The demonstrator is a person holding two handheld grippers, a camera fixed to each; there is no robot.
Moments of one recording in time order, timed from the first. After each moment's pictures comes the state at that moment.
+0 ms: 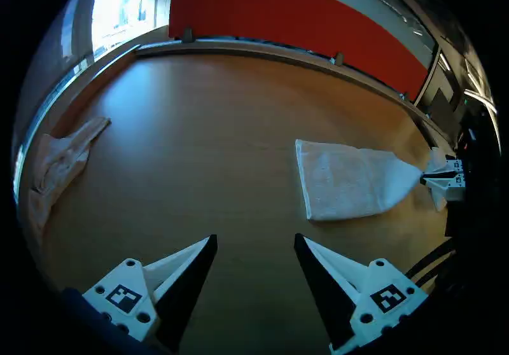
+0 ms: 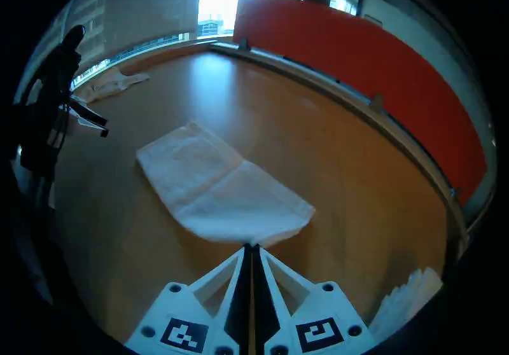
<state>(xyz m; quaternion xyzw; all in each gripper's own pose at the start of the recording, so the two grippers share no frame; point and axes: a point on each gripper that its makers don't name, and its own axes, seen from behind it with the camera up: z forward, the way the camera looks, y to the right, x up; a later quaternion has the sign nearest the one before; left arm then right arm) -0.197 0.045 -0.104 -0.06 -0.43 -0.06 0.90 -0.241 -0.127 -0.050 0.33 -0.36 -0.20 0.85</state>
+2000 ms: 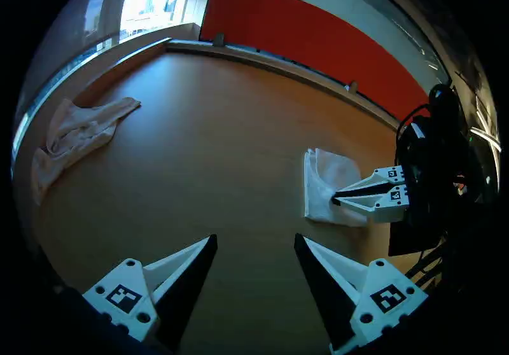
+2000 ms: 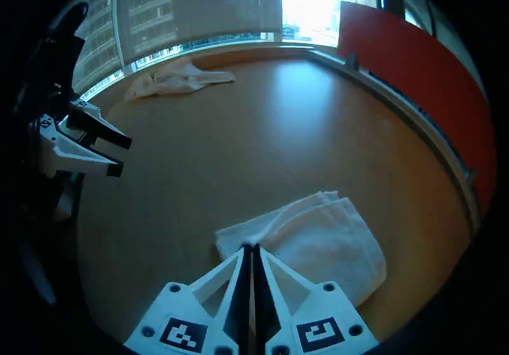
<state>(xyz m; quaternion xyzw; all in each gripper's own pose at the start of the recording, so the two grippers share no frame) -0.173 0.019 -0.140 -0.02 -0.41 -0.13 0.90 -0.273 -0.369 -0.056 0.51 -0.35 -0.20 0.76</state>
